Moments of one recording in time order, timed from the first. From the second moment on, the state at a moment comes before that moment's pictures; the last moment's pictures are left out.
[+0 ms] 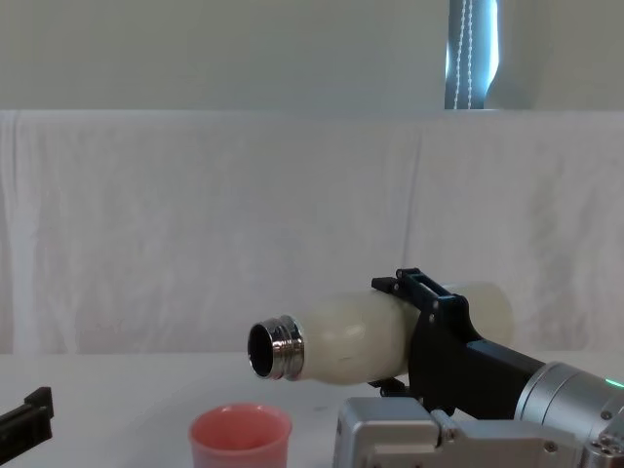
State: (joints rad) left arm 0.27 0.24 0.04 -1.85 -0.25 -0.02 -0.02; right arm 0.45 0.32 -0.70 -1.26 -1.00 -0.14 -0.22
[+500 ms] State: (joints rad) left arm 0.27 0.24 0.04 -1.85 -0.25 -0.02 -0.02; right arm 0.45 0.33 -0.71 -1.26 -1.02 -0.14 -0.24
